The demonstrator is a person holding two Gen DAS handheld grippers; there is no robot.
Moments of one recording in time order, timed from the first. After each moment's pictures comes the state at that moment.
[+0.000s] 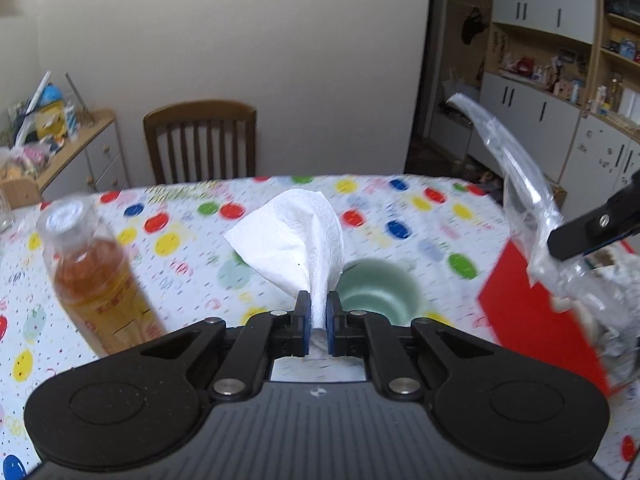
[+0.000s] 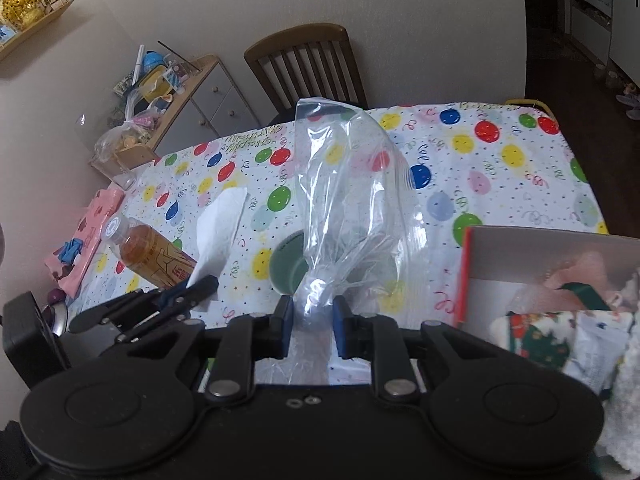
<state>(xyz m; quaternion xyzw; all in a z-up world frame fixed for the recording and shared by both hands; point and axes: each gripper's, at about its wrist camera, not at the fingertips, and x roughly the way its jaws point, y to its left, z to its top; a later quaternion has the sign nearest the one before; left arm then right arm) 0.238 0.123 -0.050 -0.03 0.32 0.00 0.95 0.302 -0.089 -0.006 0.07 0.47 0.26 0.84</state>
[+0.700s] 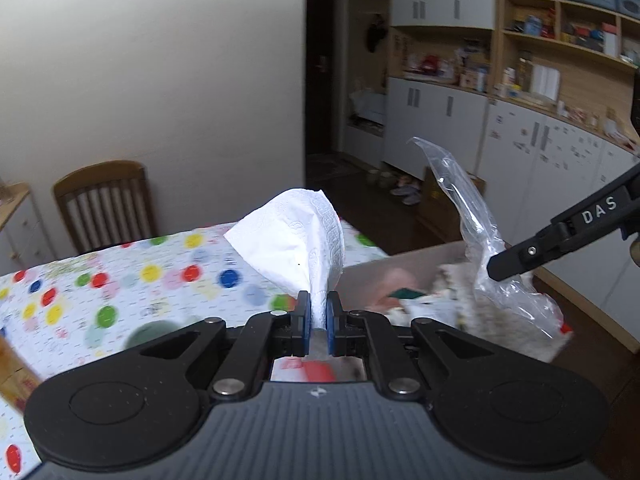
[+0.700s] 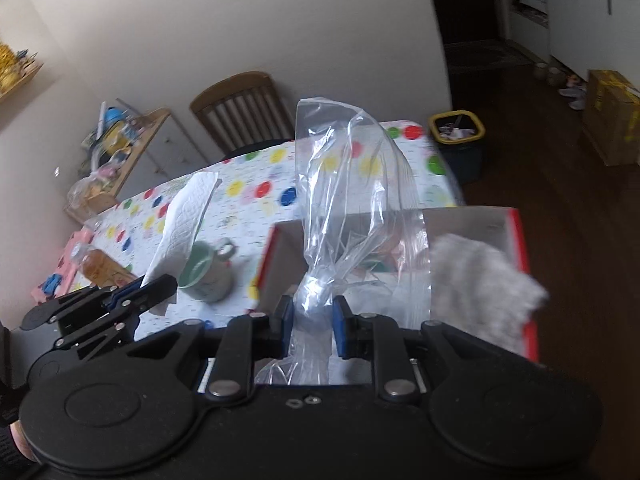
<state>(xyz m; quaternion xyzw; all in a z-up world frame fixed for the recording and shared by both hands) 0.215 -0.074 0.014 0.03 0.28 -0.11 0.95 0.266 -0.287 0.002 0.11 0.44 0.20 0.87</state>
